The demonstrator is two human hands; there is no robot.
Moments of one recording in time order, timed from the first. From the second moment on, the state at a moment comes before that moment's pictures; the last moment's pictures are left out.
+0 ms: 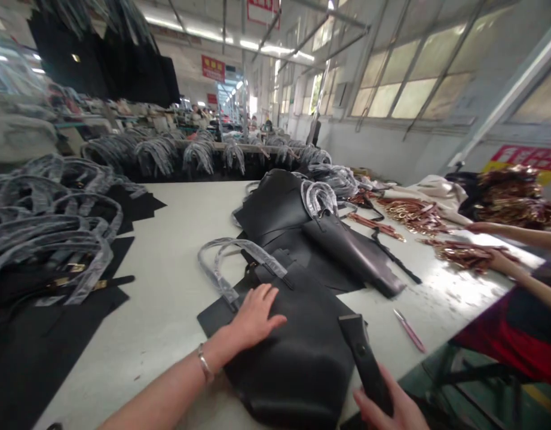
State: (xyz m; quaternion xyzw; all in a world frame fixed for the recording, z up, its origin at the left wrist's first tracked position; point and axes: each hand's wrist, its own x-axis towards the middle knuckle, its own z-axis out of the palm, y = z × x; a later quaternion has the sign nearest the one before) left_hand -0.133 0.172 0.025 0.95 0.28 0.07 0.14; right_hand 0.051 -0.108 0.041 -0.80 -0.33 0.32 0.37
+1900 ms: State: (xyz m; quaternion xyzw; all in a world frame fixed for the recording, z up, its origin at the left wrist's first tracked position) left_hand -0.101 0.202 -0.015 0.90 0.21 0.15 0.36; right_hand 0.055 0.029 0.099 -0.68 -0.32 0.61 0.26
